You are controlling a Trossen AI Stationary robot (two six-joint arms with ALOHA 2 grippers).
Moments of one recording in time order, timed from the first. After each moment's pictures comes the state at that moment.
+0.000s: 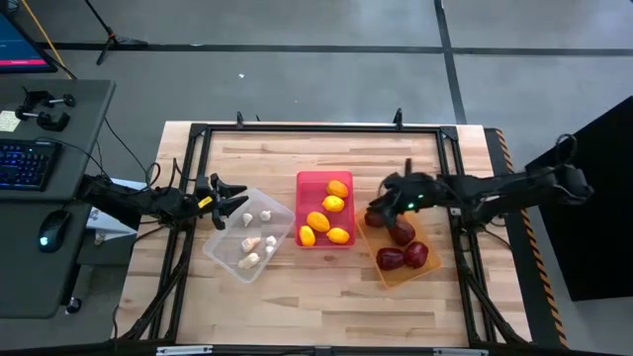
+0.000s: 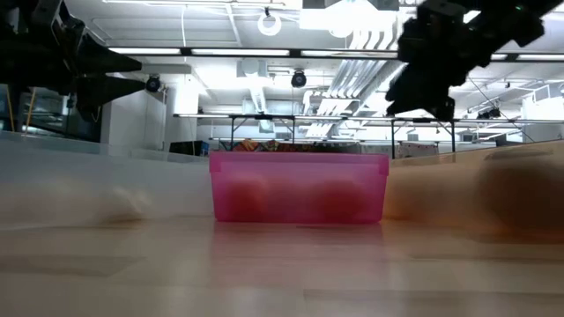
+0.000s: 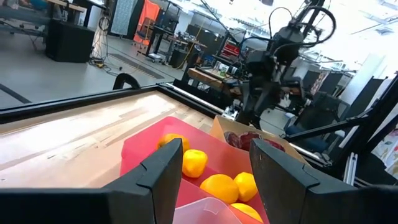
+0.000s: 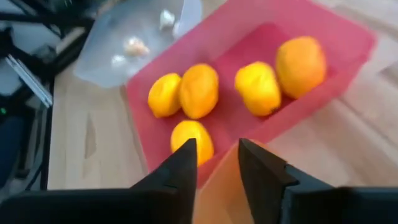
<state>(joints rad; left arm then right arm) -0.26 0.05 0.01 0.07 -0.57 -0.36 -0.01 1.03 0.59 -0.18 0.02 0.61</state>
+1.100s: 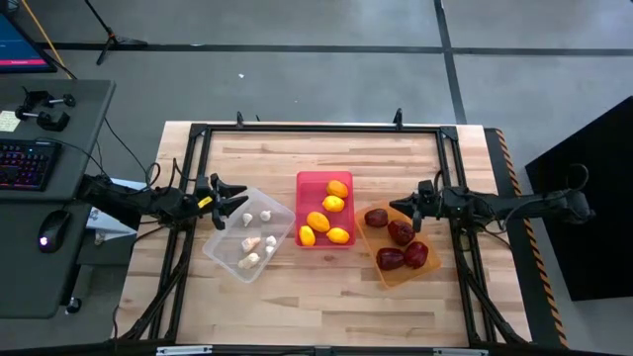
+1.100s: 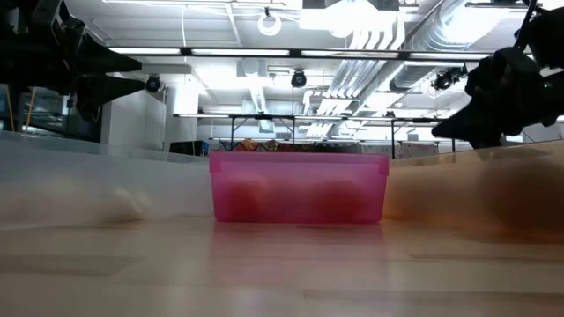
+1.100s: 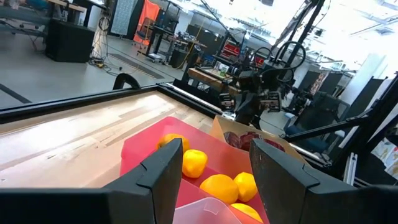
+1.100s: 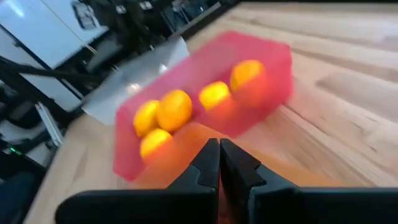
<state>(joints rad) -0.26 0.05 0.01 0.07 -0.57 -0.36 -0.01 0.33 0.01 0.05 0.16 0.57</state>
